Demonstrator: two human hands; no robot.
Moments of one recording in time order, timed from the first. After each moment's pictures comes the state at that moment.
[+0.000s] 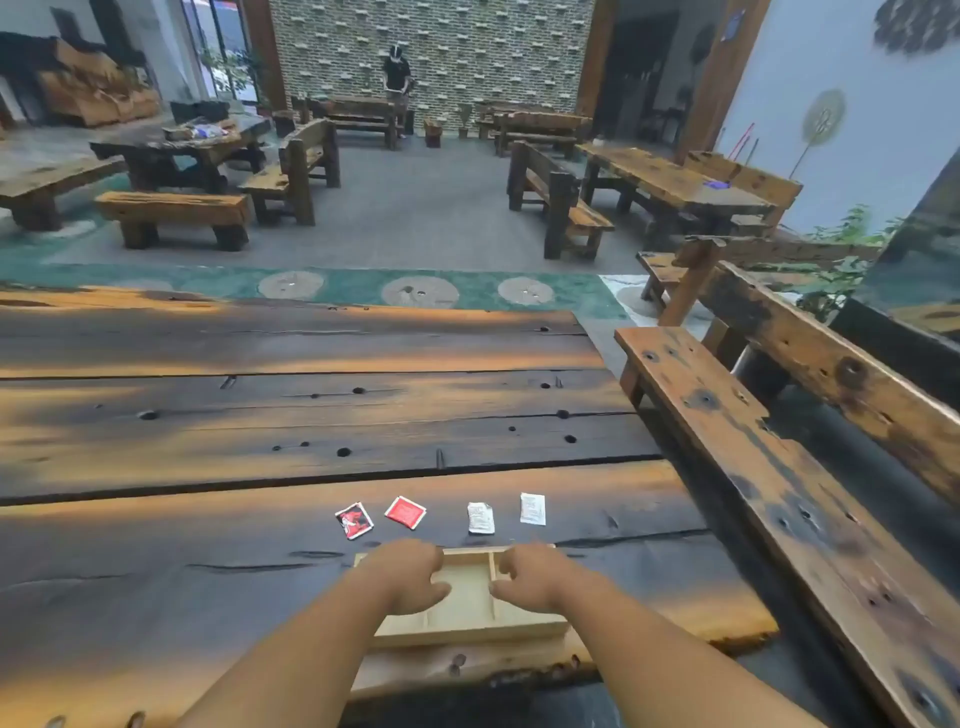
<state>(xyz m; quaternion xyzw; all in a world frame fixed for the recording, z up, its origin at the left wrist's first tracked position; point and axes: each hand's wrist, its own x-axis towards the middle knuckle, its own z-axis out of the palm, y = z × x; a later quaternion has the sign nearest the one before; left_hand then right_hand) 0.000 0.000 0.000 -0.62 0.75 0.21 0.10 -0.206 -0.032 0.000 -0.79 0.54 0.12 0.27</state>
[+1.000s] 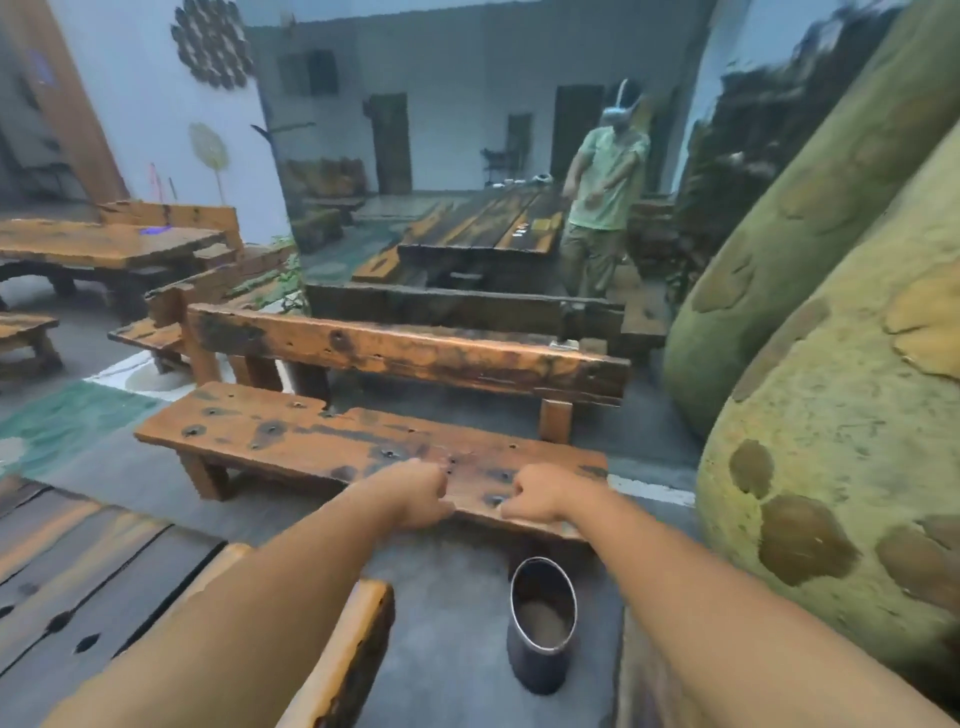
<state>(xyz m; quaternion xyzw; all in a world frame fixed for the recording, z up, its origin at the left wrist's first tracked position) -0.534 -0.014 0.127 -0.14 0.98 0.04 0.14 -0.652 0.153 0.112 -0.39 0.89 -0.05 0.21</state>
